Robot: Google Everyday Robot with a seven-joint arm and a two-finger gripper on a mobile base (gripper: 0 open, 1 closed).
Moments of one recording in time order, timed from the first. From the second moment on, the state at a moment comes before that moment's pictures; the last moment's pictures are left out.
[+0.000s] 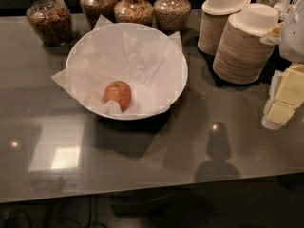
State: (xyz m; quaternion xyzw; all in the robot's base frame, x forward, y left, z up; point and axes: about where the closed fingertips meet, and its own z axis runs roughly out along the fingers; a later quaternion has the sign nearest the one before) arm 0.438 -0.217 0.976 -0.60 0.78 -0.03 0.16
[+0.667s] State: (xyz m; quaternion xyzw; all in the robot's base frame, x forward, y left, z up) arm 0.445 -0.210 0.979 -0.61 0.78 -0.03 0.17
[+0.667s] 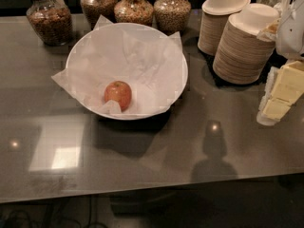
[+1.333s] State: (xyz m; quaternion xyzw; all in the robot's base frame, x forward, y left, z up) arm 0.480 -0.112 0.988 -0.69 0.68 0.05 0.24
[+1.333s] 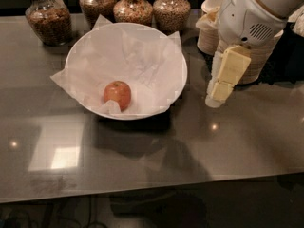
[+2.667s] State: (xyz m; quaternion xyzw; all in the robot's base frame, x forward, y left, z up) arm 0.518 -0.027 0.968 -0.74 0.59 0.12 0.29
